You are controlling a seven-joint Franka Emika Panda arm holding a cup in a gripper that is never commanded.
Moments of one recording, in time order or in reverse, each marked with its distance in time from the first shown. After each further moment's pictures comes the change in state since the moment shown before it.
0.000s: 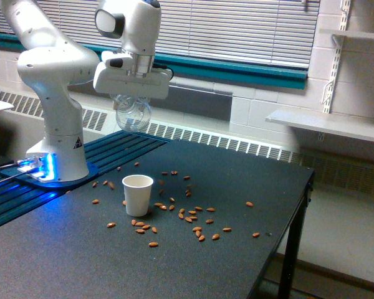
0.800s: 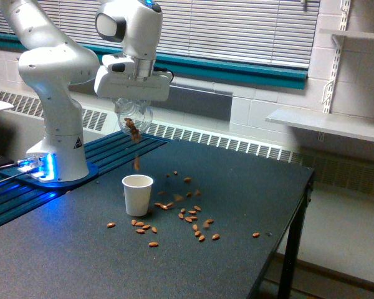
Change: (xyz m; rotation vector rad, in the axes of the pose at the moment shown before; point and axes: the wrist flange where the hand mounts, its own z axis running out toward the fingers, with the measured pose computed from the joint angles) arm 0.001 -0.006 0.007 -0.014 -0.020 -0.068
